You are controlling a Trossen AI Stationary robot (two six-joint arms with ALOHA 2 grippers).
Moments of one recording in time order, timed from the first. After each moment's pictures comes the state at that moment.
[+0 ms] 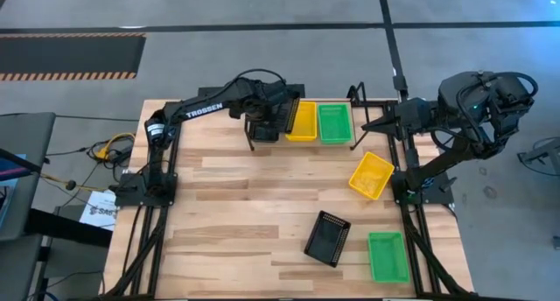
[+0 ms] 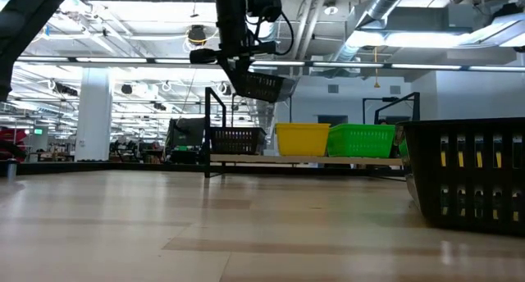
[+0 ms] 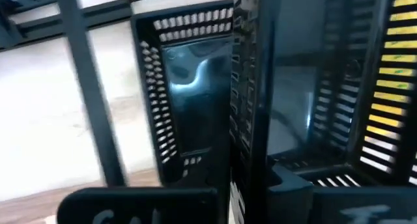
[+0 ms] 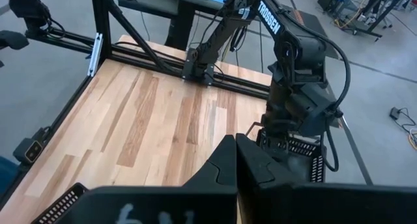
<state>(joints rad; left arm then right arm) 0.38 1.98 1.99 -1.29 -0.25 -0.92 0.23 1.38 2.32 -1.39 0.26 -0.17</state>
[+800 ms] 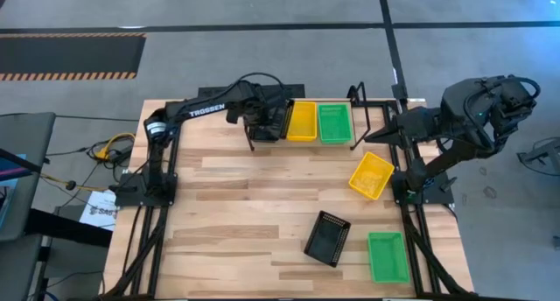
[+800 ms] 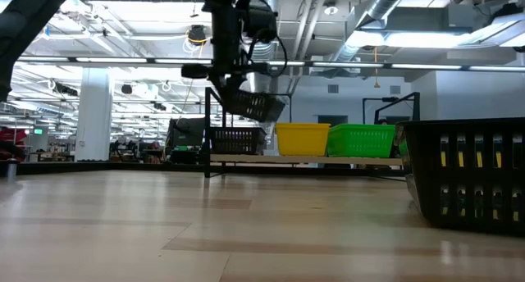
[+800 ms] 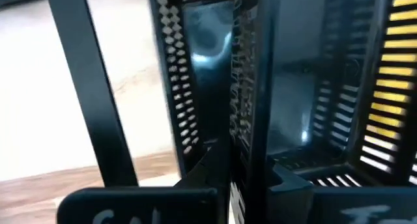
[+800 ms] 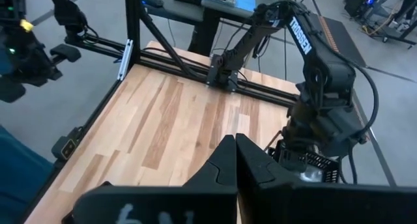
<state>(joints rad) 0.42 1.98 1.85 -1.27 -0.19 -0.92 0.30 1.38 2.32 -1.39 0.23 -0.13</state>
